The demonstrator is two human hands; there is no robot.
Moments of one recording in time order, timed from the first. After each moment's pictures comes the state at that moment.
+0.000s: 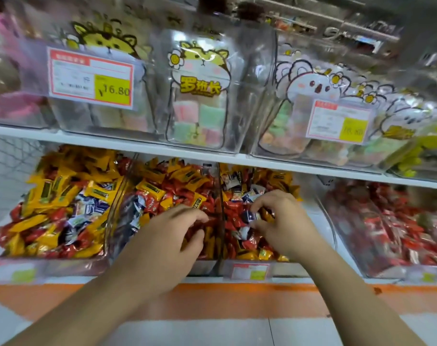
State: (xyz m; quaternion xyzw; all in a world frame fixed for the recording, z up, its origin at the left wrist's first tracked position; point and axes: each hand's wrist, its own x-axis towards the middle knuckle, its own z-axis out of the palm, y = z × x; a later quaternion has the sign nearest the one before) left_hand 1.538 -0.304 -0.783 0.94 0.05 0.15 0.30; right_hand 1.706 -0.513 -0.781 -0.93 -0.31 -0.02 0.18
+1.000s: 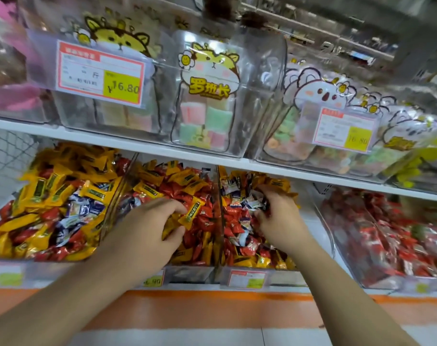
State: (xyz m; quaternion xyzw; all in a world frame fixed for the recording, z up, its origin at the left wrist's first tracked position) left_hand 1.546 -0.272 -0.791 0.94 0.10 0.16 0.29; right_hand 1.729 -0.496 -0.789 -0.94 -0.26 -0.06 0.19
